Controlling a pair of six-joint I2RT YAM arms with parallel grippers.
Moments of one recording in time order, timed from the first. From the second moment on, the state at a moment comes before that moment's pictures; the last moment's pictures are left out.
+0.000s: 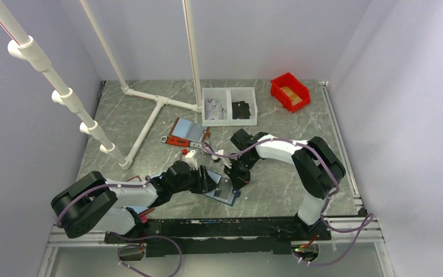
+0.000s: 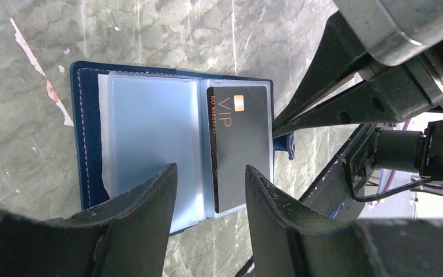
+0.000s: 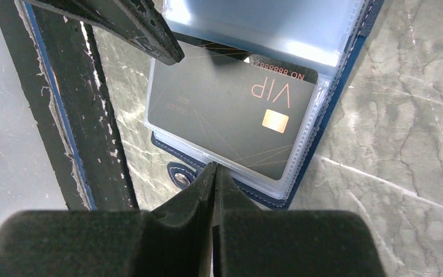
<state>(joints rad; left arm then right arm) -0.87 1.33 0.30 0.51 0.13 -0.83 0.68 1.76 1.00 -0.71 -0.69 -0.60</state>
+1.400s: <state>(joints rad) -0.83 1.55 0.26 0.83 0.25 -0.96 0.68 1.79 1.03 -0.73 -0.65 -0.47</state>
